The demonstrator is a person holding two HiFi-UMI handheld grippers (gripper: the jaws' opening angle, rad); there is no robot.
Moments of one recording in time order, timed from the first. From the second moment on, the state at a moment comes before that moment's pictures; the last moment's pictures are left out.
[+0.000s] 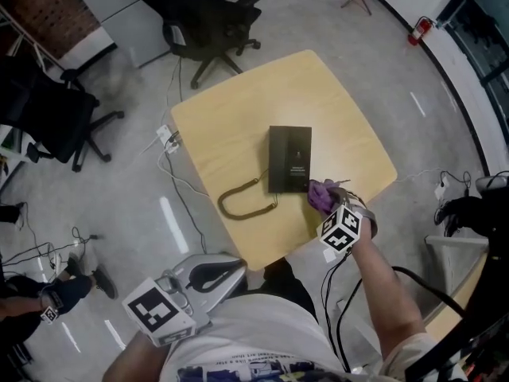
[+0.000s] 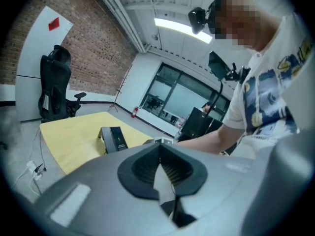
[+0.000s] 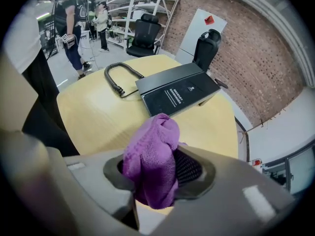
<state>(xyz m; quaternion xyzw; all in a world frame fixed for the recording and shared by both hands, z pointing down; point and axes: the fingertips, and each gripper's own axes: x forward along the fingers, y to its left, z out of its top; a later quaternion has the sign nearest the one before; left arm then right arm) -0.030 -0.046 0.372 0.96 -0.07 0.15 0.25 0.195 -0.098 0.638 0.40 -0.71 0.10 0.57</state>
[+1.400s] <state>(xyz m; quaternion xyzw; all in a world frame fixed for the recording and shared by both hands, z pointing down) 0.009 -0.039 0.379 0.96 -0.06 0.18 0.23 0.229 -0.093 0.647 0.43 -0.68 0.11 0.58</state>
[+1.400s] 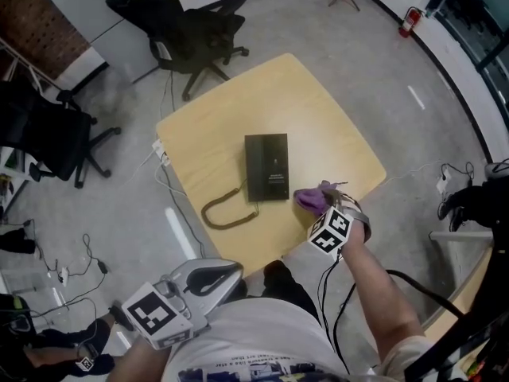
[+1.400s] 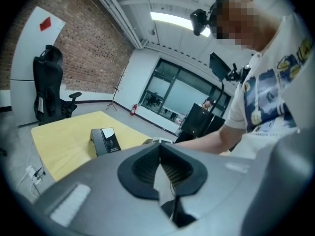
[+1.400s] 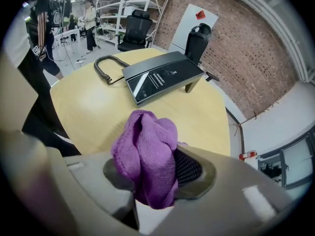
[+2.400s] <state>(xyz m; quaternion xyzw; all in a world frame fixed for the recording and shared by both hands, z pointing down) 0.000 -0.008 0.373 0.97 -0.06 0.15 0.20 0.149 -0.035 0.505 0.51 -0.77 0.10 0.36</state>
